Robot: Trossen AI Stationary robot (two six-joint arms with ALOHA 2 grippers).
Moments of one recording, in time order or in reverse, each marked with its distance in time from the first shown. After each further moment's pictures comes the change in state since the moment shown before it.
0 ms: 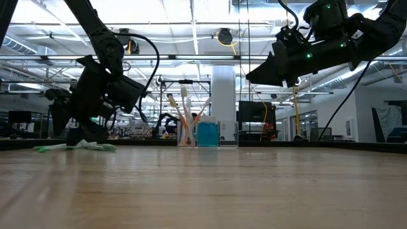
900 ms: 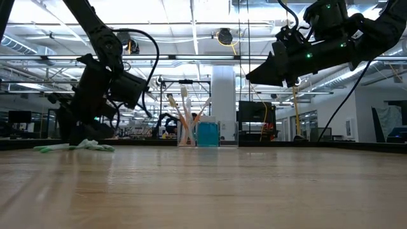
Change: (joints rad) left arm -0.012 -0.033 0.001 0.054 0.092 0.052; right arm 0.000 0.000 0.000 0.000 0.000 0.000
